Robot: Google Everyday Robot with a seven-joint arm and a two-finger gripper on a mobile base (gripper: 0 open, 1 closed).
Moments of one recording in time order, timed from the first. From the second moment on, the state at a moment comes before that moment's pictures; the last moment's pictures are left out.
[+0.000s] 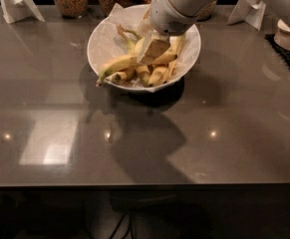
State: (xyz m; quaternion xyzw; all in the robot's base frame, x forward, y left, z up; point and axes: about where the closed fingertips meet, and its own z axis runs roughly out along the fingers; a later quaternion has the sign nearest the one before) arm 0.607 0.001 0.953 -0.72 0.62 0.01 0.32
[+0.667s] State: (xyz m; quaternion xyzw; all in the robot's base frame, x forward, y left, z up) arm 0.603 0.020 0.935 -0.73 0.62 0.02 0.30
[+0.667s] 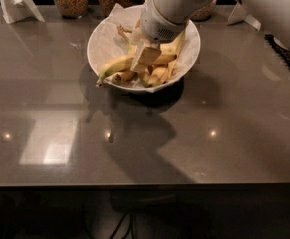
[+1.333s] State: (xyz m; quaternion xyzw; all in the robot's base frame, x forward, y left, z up) arm 0.613 0.029 0.912 -0.74 0.61 0.02 0.28
